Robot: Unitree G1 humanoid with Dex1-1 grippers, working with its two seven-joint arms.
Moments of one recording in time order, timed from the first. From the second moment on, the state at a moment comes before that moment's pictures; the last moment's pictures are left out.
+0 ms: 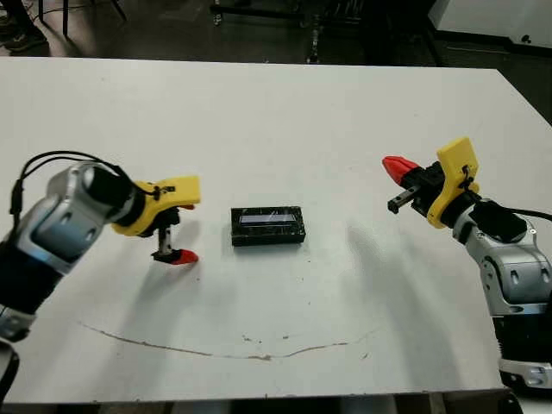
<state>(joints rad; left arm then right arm) -0.54 0.84 -0.33 0.06 0.03 0.63 -1.15 -0.38 -0.49 -0.04 0.06 0.15 0.33 0.55</state>
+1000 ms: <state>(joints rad) -0.65 0.44 -0.17 -0.08 -0.18 0.69 -0.68 -0.38 -0.48 -0.04 0.09 0.15 0.31 0.56</state>
